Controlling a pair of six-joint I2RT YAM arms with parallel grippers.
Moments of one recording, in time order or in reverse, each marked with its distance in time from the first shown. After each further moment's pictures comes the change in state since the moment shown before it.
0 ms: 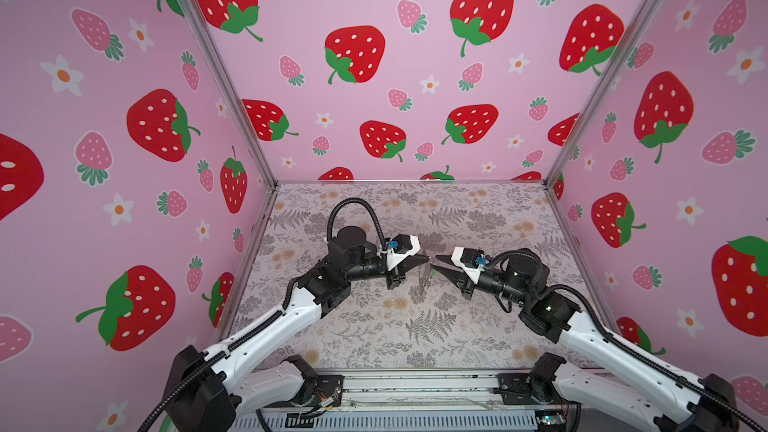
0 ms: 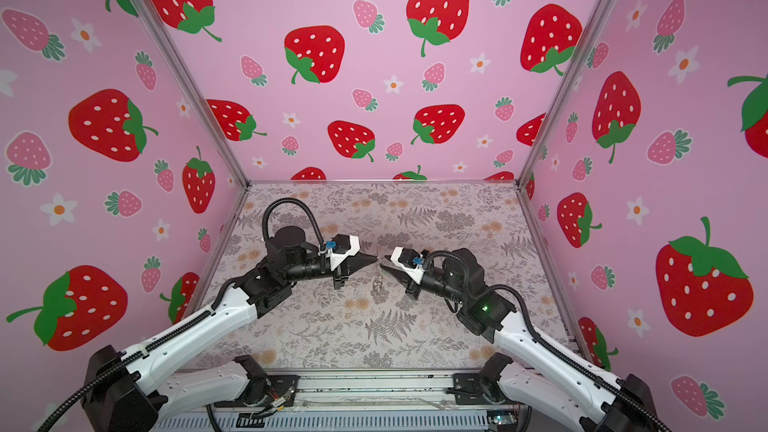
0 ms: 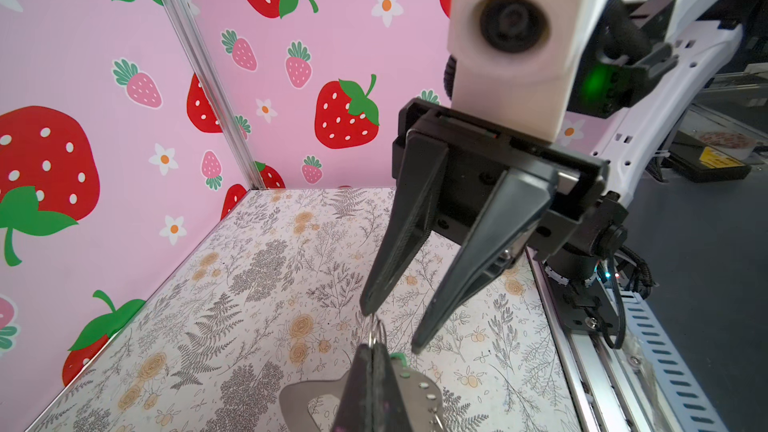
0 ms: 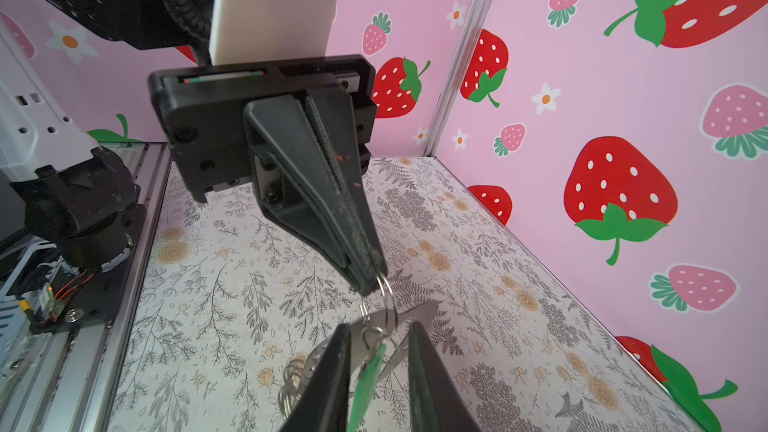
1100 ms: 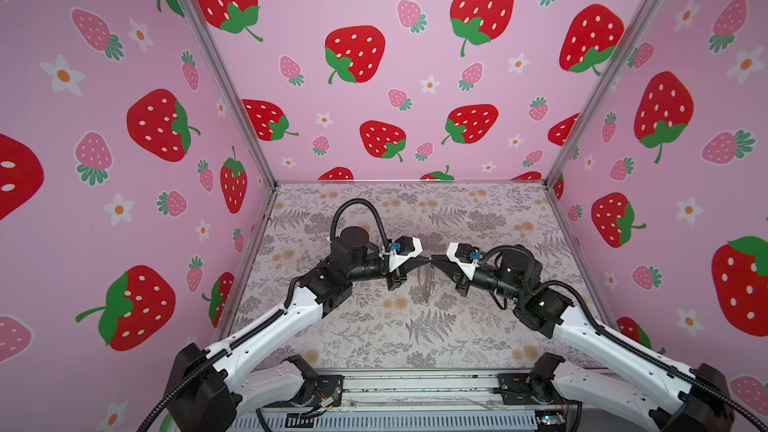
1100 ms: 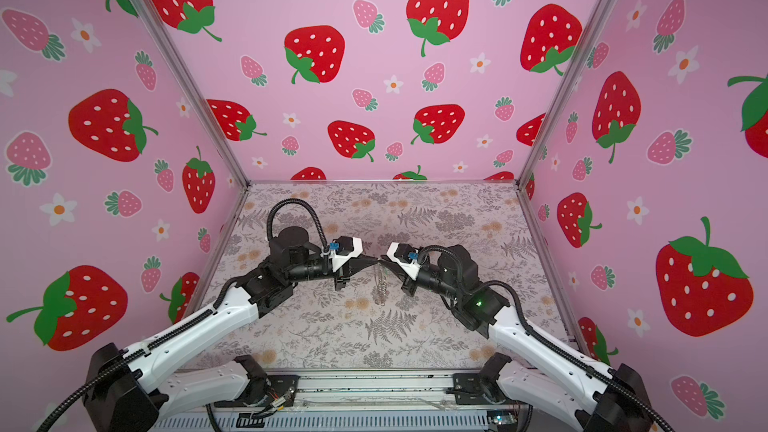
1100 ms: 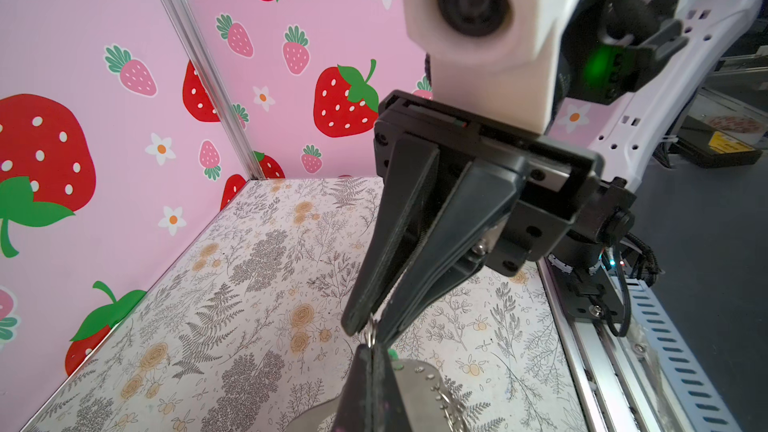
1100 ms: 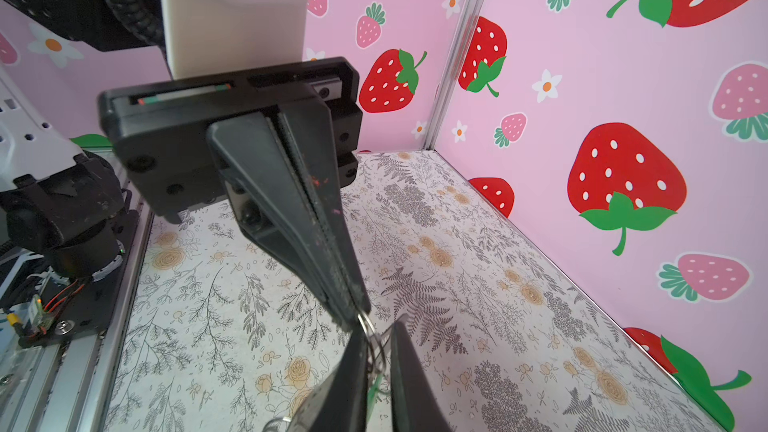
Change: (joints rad) left arm -0.014 0.010 0.002 -0.033 -0.020 0.045; right arm 0.000 0.054 0.018 0.024 0.021 0.024
